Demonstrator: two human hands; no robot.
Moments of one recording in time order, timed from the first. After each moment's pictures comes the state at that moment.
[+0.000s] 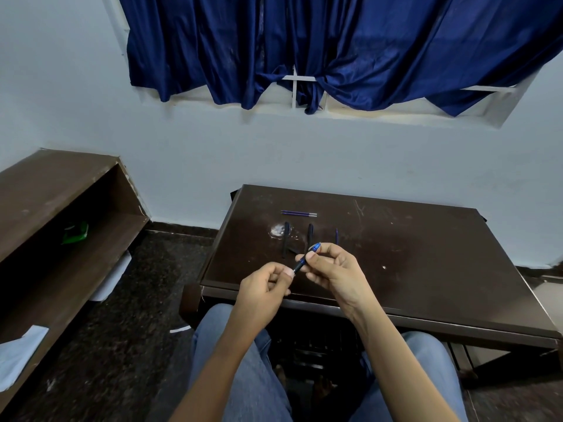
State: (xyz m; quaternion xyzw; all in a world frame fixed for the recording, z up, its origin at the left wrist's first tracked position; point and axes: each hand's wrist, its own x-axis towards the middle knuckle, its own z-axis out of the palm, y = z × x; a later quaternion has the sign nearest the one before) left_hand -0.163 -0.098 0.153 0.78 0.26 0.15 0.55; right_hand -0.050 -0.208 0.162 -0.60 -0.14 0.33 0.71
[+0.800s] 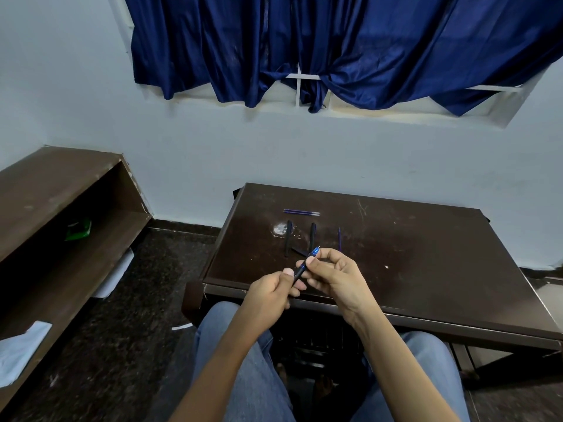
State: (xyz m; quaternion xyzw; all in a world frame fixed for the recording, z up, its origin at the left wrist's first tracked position) left_hand -0.164 -0.101 0.154 0.76 0.29 0.06 0.58; right_hand -0.057 -0.208 0.156 -0.60 -0.13 0.35 0.71
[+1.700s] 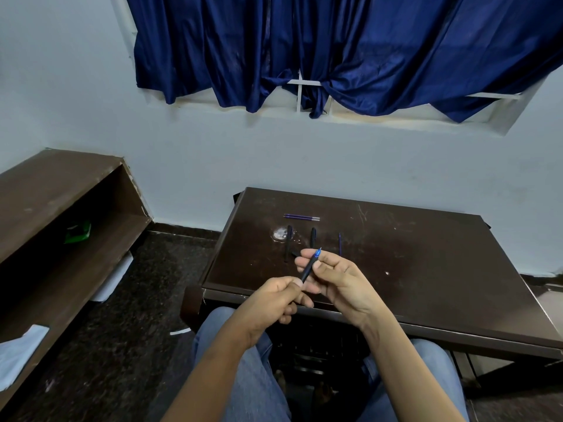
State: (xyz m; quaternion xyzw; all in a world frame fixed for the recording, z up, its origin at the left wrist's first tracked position) left_hand -0.161 -0.098 0.172 0.67 0.21 -0.05 0.71; right_hand -0.041 -0.215 0.154 -0.51 -0.18 0.42 0.73
